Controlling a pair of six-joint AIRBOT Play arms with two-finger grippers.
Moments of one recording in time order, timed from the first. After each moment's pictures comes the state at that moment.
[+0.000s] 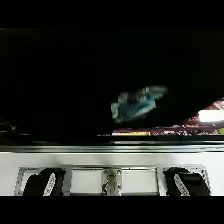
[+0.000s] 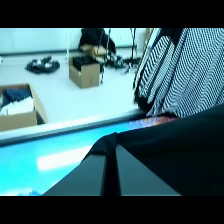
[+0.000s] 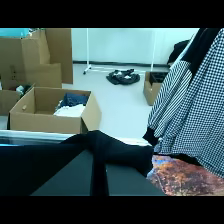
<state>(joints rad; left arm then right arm) 0.13 -0.51 1.68 0.96 -1.17 -1.43 -0.04 -0.61 1.64 -1.42 0.94 1.49</state>
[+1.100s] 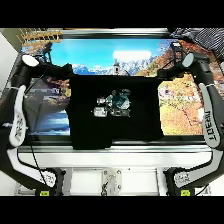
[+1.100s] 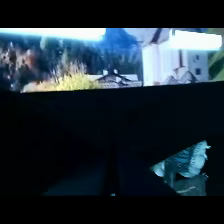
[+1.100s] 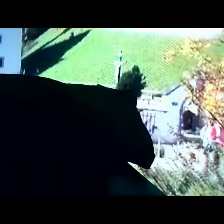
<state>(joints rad) 0.06 -1.75 1.68 0.95 -1.09 -1.41 -0.02 -1.71 1.69 -1.42 1.04 1.49</state>
